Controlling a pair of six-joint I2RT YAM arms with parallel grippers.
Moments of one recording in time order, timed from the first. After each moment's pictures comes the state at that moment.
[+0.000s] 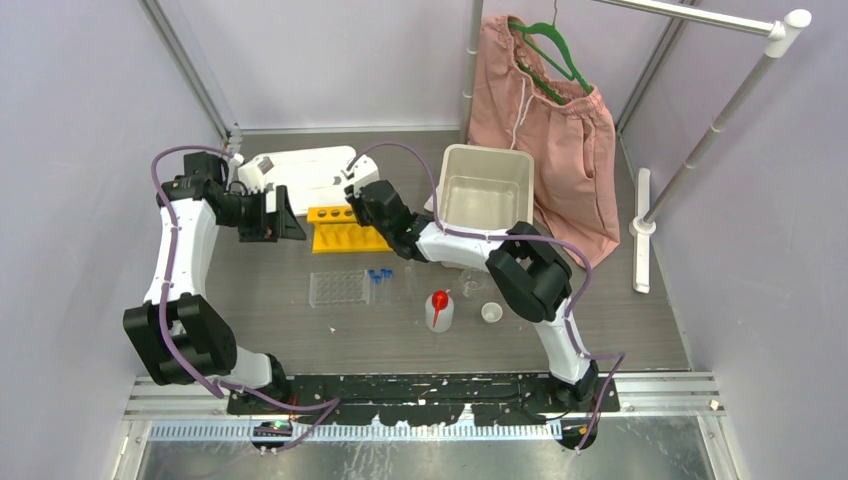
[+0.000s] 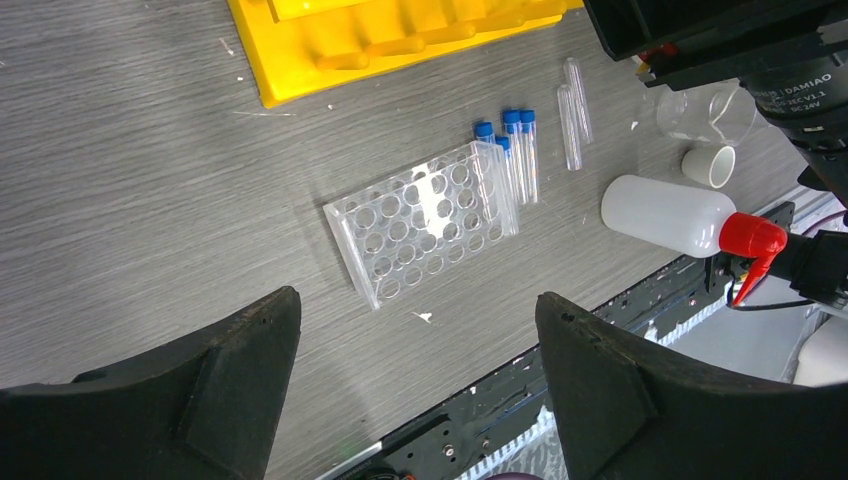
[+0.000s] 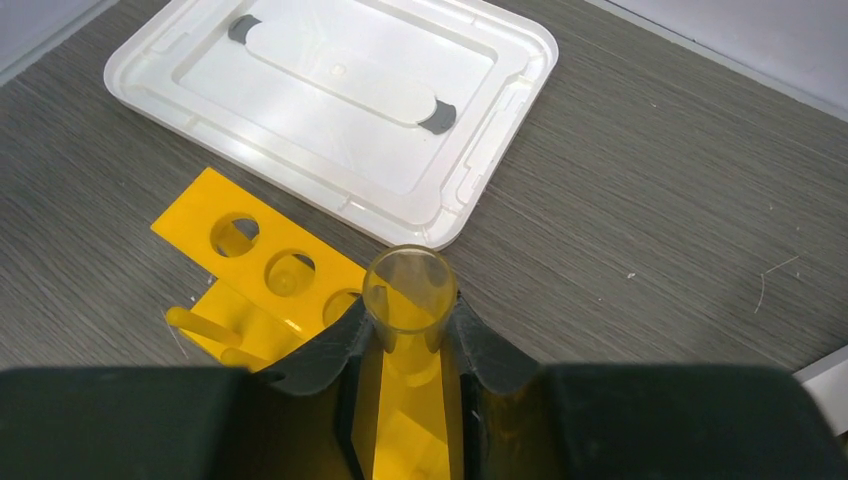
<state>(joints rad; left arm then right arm) 0.23 1.43 1.32 -1.10 0.63 0.21 0.90 2.10 1.51 0.31 0.30 0.05</state>
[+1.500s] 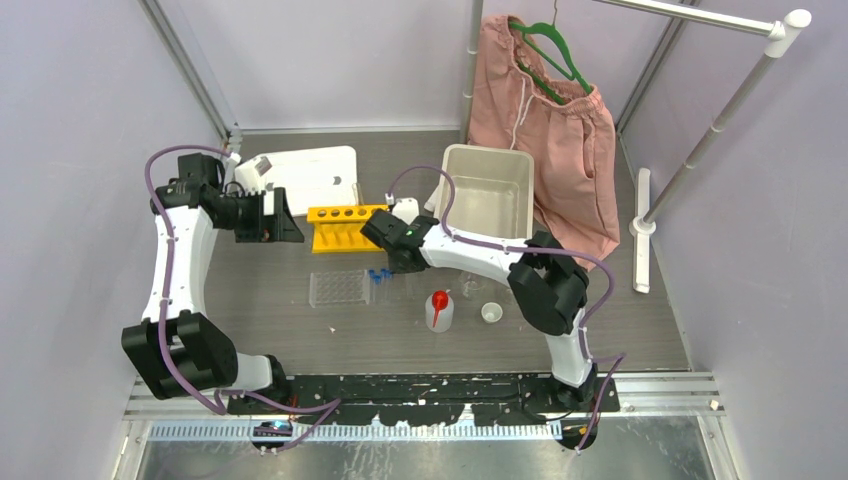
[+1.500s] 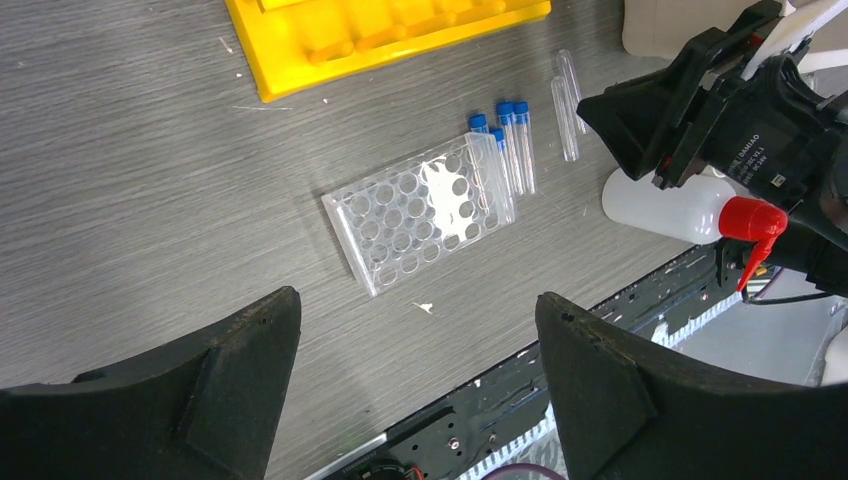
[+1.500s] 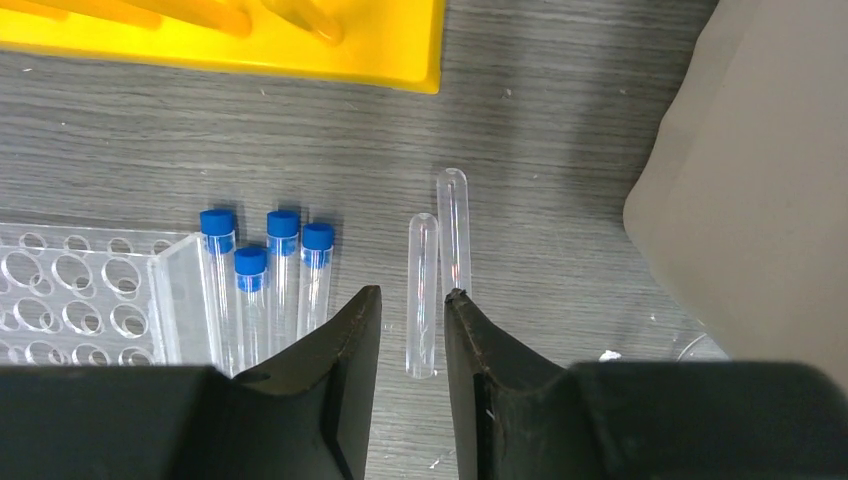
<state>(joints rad) 0.23 1.36 1.32 -1.12 0.63 0.24 0.97 1.97 1.51 -0.68 0.42 0.77</state>
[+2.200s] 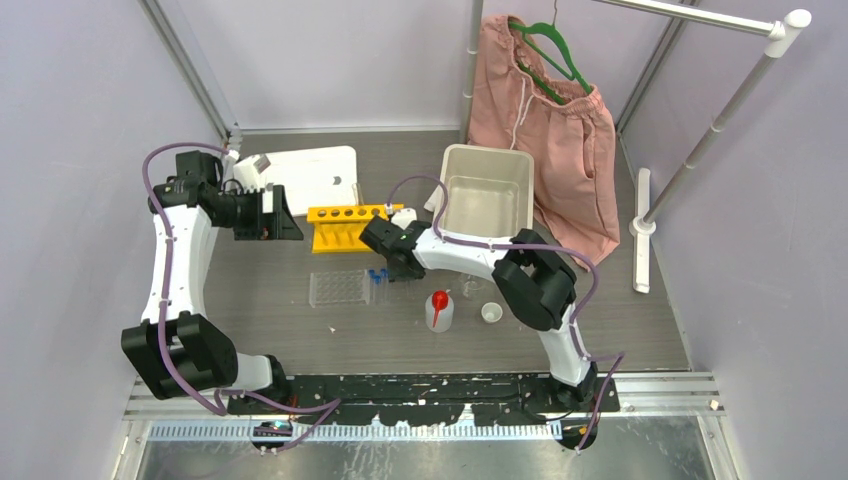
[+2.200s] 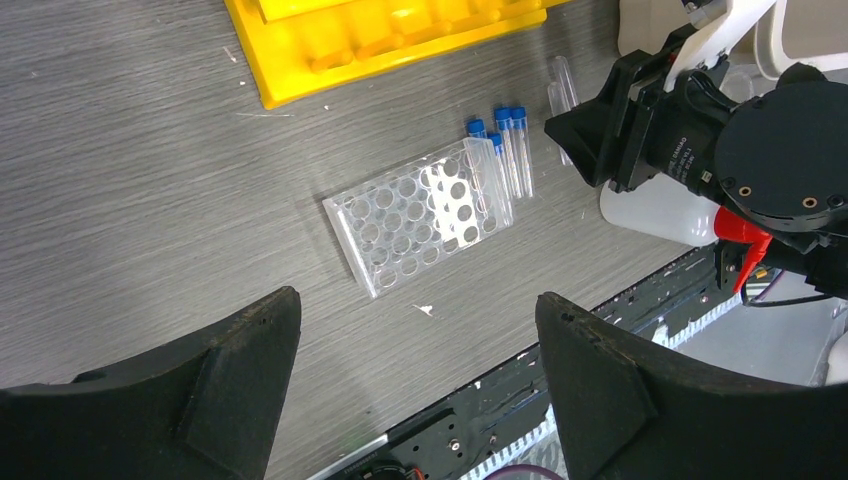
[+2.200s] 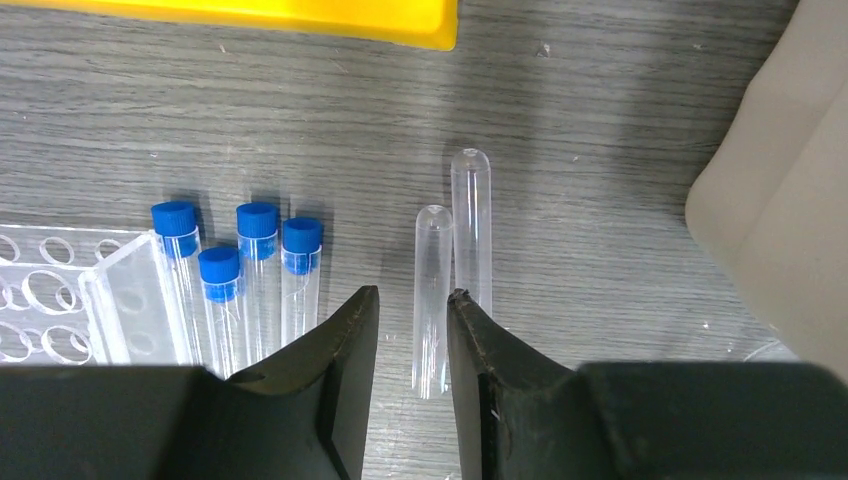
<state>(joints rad) 0.23 1.36 1.35 -1.13 0.63 0.24 0.97 2.04 1.51 -0.68 0.35 0.80</state>
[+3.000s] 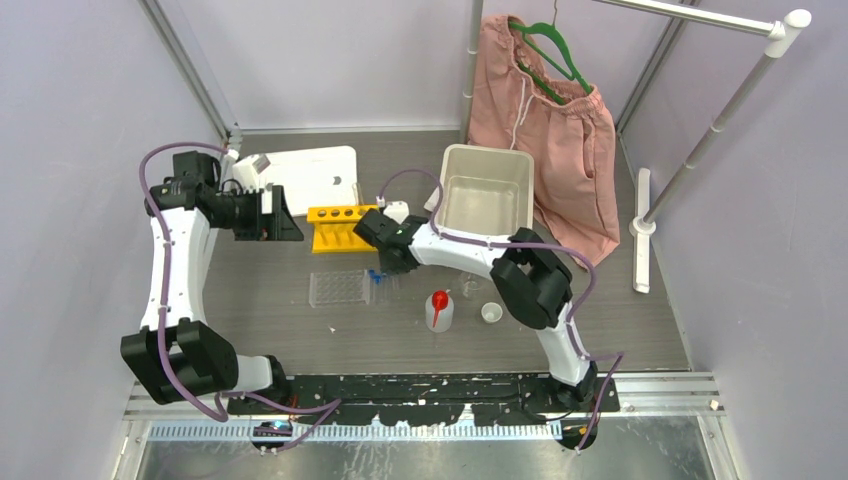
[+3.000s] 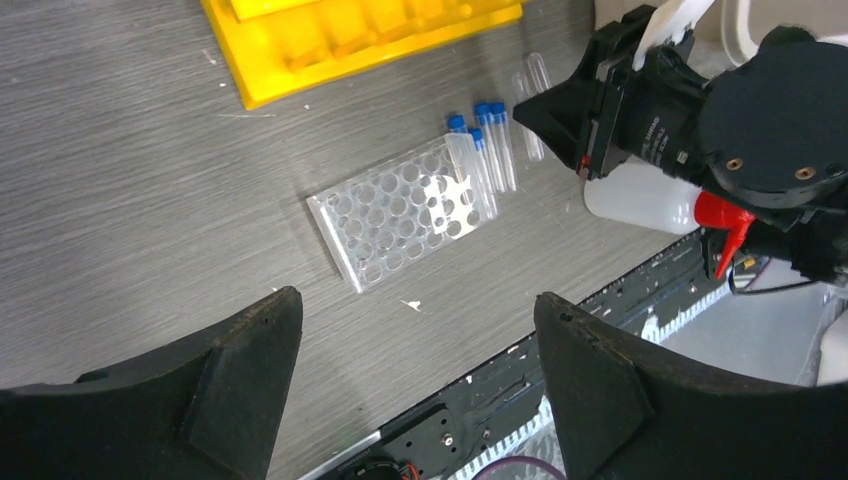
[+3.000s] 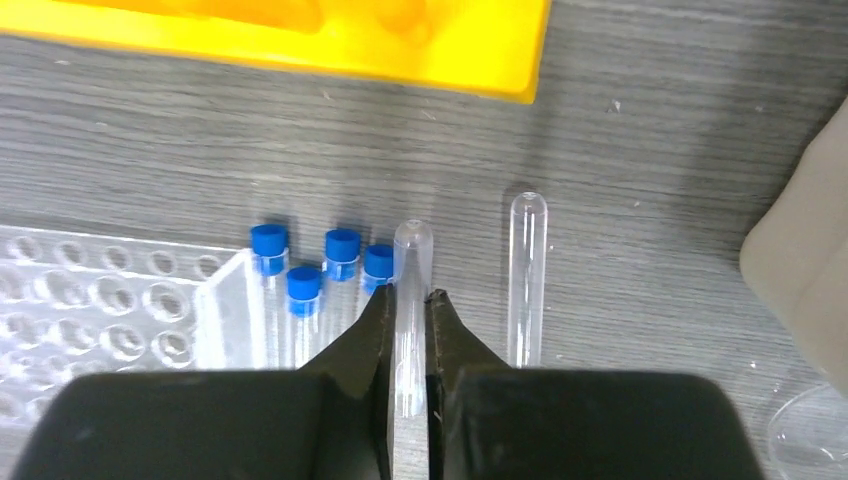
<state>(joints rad) 0.23 1.34 1.35 -1.16 0.65 0.24 0.97 2.09 1.58 -0.66 0.32 0.78</state>
